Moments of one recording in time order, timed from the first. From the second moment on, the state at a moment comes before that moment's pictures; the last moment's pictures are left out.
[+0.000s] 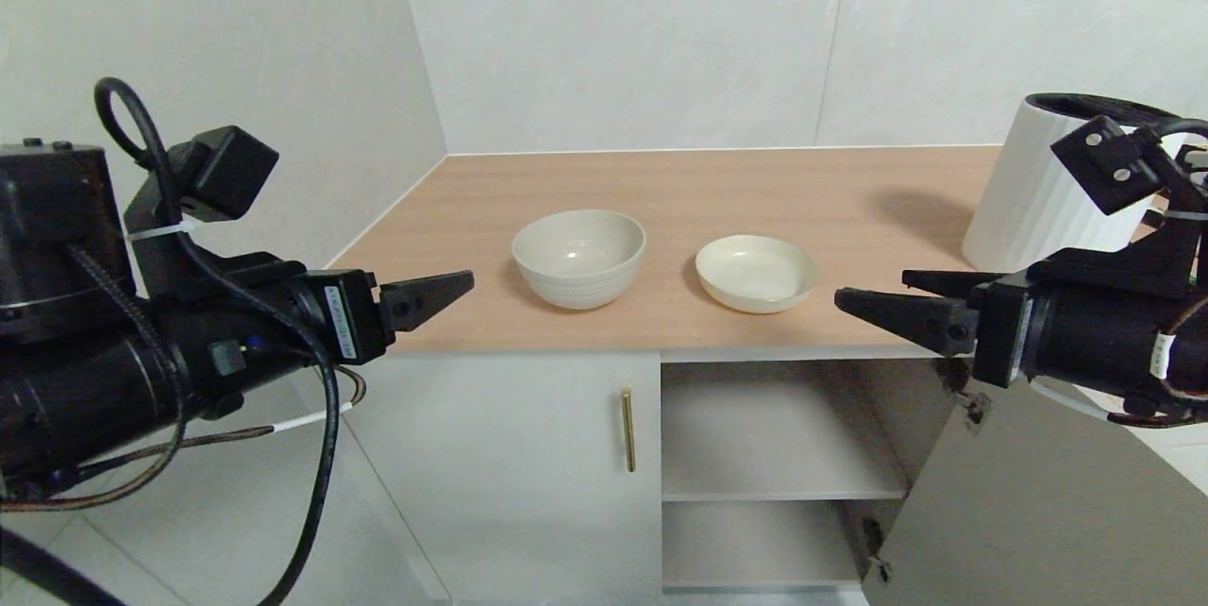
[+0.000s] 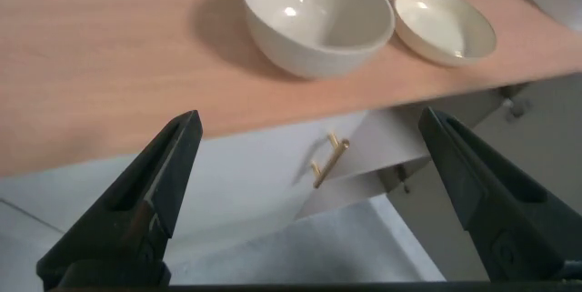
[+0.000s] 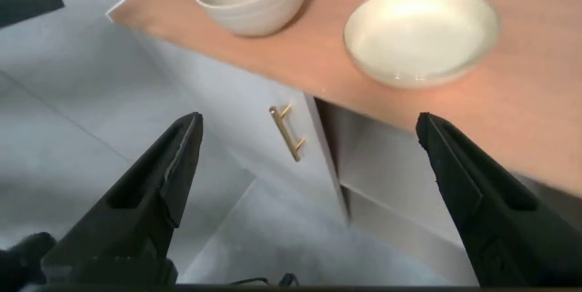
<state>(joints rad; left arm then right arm) -0.38 1.37 -0.78 -0.35 -0.01 -0.21 0.52 1.36 -0.77 -0.42 0.14 0.16</state>
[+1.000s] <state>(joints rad) -0.37 1.73 -1.41 0.17 0.30 -0.47 0.43 1.70 -1.16 -0.28 -0.13 0.23</state>
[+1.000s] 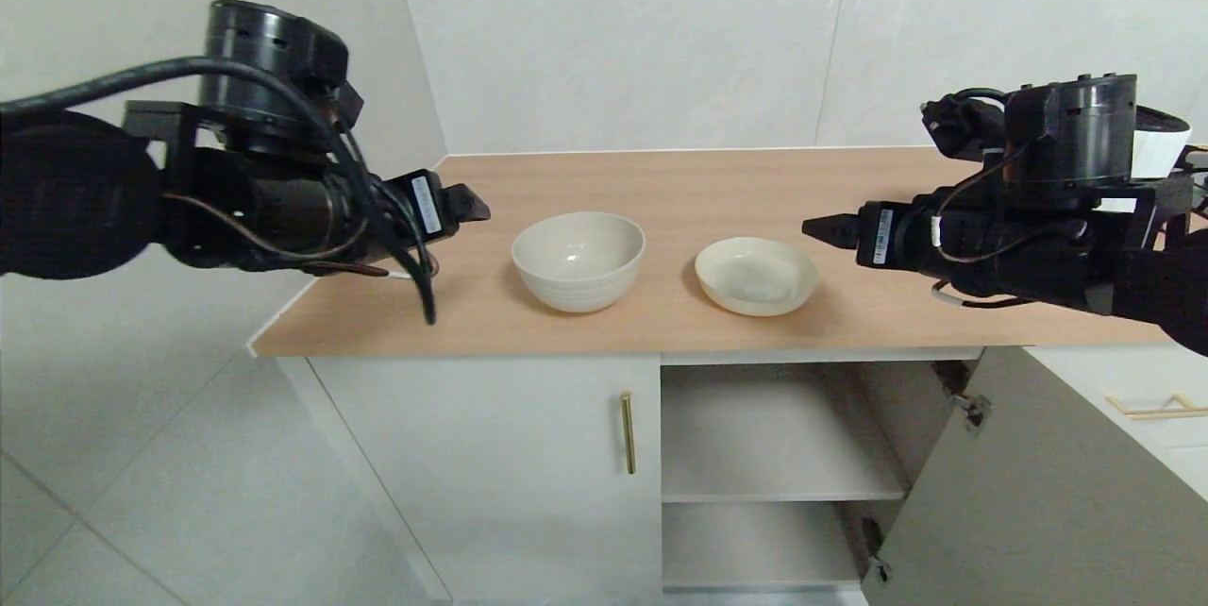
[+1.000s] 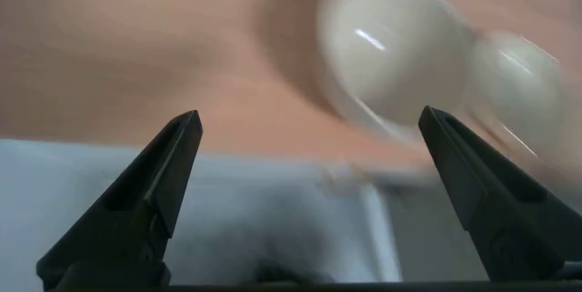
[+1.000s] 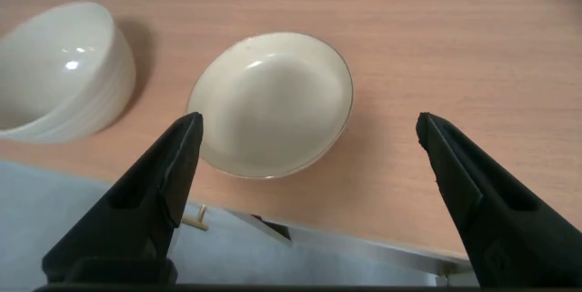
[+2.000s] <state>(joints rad) -0.44 1.99 -1.48 0.01 0.37 -0.51 0.43 1.72 -1.16 -0.28 -0.13 0.23</state>
